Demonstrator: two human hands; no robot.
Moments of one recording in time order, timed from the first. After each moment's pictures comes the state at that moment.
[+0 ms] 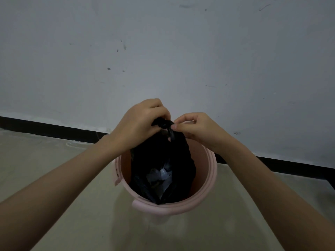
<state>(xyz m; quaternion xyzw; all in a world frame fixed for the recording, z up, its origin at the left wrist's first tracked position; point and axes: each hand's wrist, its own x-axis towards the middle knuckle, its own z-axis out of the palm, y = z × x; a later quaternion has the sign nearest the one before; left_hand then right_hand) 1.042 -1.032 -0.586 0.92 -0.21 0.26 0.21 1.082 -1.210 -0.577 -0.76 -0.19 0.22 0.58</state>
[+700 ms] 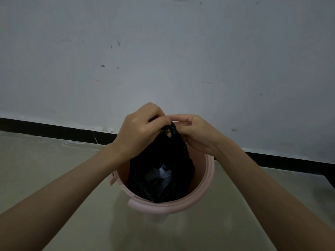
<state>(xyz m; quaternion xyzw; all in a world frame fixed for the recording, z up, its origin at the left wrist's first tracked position) 1.038 -1.047 -0.611 0.85 -0.27 0.42 0.18 1.087 -1.212 -0.597 -0.65 -0.19 0.30 0.68</state>
